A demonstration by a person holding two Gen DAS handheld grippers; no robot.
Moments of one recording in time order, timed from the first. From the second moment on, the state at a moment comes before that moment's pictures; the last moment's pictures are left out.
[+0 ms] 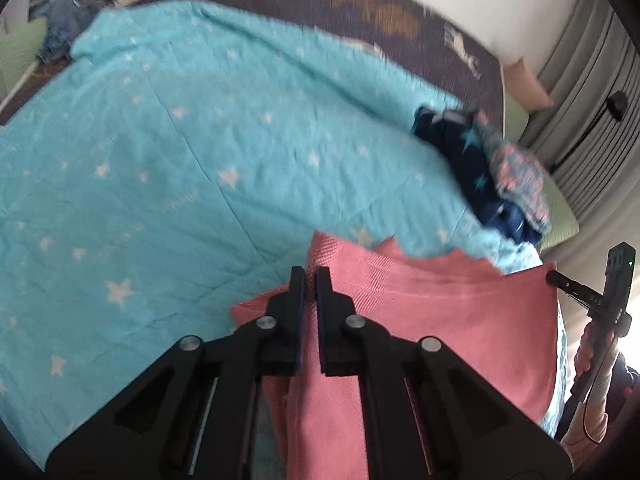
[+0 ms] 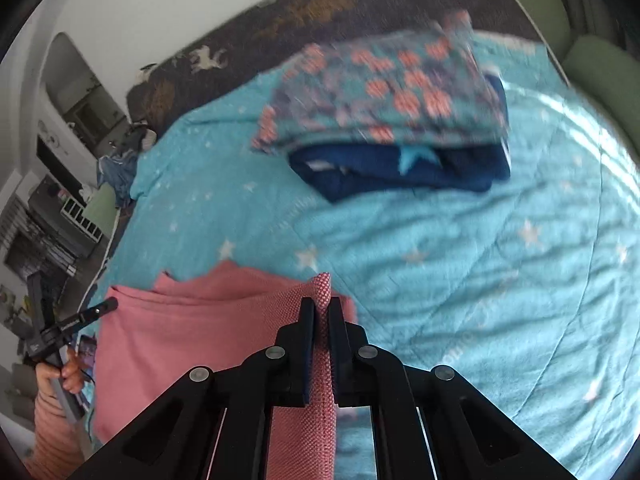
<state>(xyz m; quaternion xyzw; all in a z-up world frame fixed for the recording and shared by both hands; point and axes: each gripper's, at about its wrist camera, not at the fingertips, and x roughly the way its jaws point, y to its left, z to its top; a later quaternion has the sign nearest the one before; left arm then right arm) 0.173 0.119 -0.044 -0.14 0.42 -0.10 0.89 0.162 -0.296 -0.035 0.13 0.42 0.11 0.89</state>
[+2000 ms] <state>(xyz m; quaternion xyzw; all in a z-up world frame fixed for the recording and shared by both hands) 0.202 0.116 -0.098 -0.14 0.44 -0.08 0.88 0.213 -0.304 -0.099 0.19 0.49 0.09 0.85</state>
